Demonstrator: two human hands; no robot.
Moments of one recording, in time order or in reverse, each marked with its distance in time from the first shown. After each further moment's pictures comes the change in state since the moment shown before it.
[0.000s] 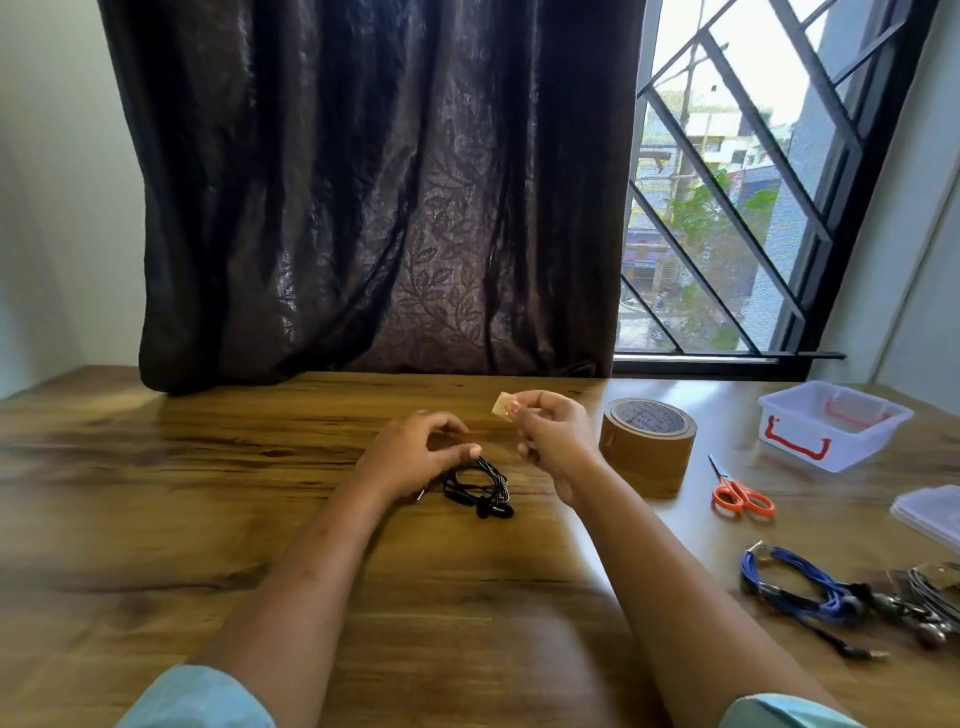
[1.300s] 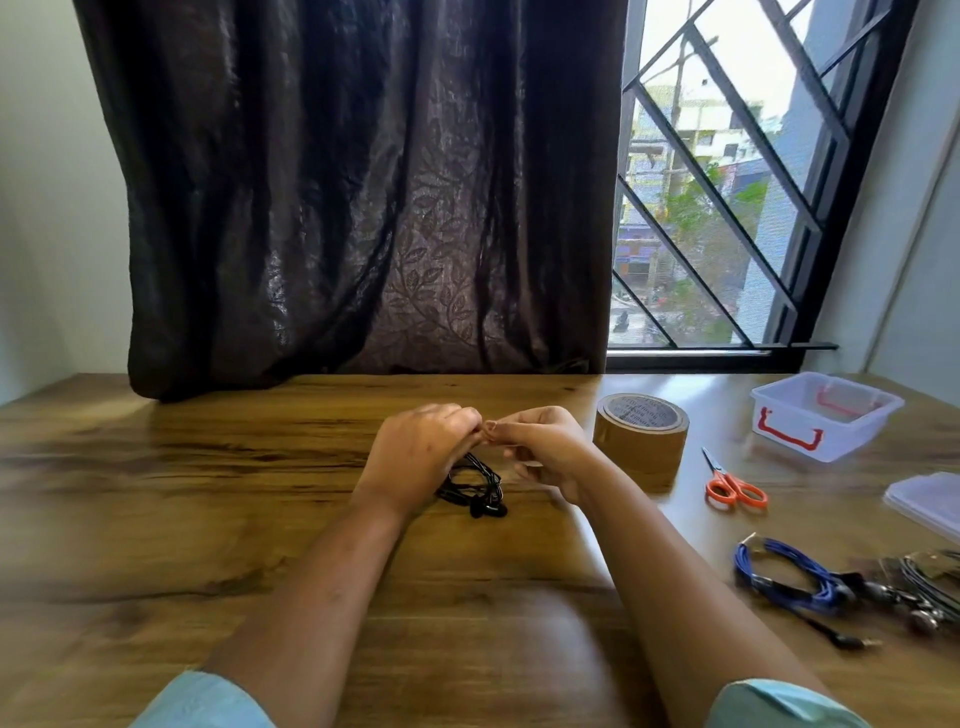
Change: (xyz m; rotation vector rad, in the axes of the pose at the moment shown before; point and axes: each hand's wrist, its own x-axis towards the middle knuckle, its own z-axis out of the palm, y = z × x) left_hand -0.004 0.021 0.007 0.442 0.378 0.511; right_hand 0.004 0.002 -0.010 -0.113 -0.184 0.197
